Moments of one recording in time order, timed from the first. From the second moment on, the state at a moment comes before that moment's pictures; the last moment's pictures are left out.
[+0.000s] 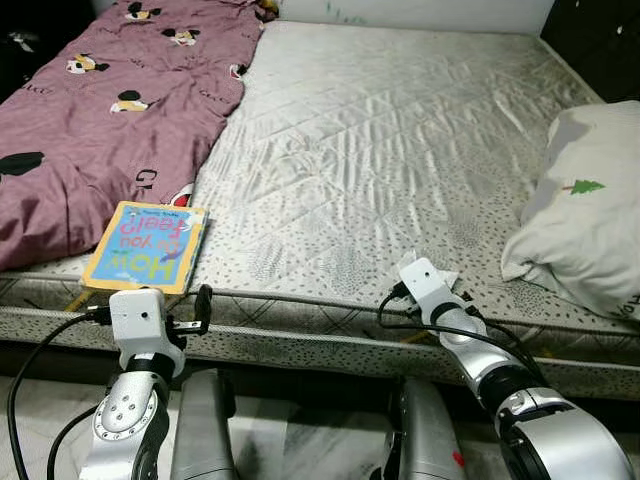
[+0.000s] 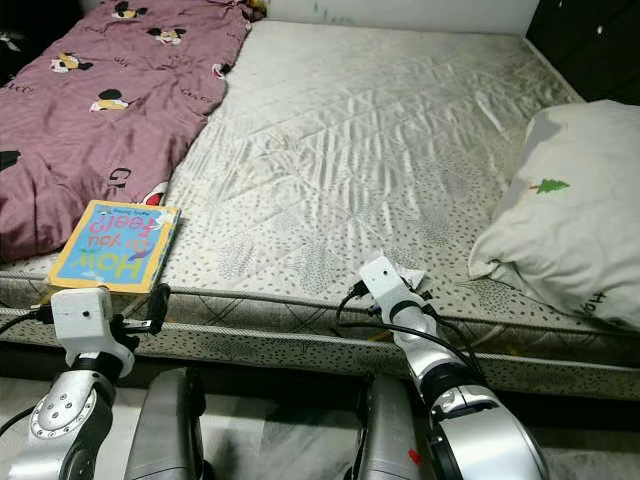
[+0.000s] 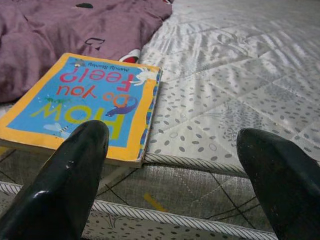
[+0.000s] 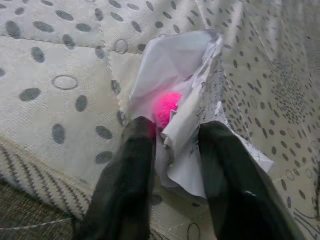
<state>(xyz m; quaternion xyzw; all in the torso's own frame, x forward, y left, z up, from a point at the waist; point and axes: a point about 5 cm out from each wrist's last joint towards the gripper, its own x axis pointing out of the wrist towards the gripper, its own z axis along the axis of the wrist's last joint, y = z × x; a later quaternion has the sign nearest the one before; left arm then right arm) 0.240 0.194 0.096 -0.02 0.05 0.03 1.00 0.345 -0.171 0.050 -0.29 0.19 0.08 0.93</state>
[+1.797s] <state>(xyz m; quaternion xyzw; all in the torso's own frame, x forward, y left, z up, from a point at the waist) 0.294 0.188 0.127 -0.05 -0.05 0.03 1.00 0.320 -0.161 0.151 0.11 -0.09 0.07 0.99</state>
